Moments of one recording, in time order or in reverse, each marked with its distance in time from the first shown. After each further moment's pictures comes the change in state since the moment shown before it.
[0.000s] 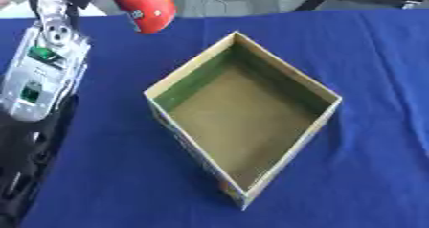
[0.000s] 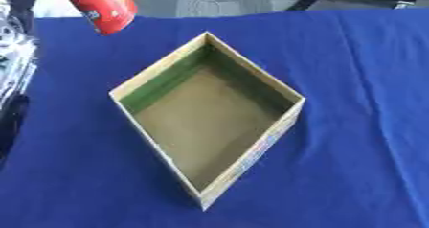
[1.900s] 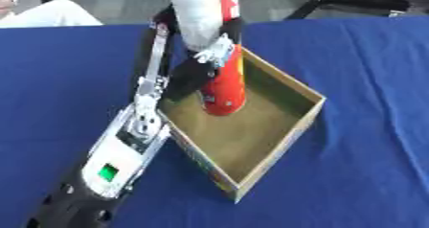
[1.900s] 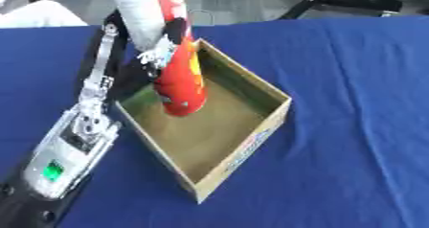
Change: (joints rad) left arm 0.187 -0.182 -0.294 0.031 -0.217 -0.174 -0.015; right arm 0.021 0.023 -0.015 0.000 -0.024 0.000 -0.023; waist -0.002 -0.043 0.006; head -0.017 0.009
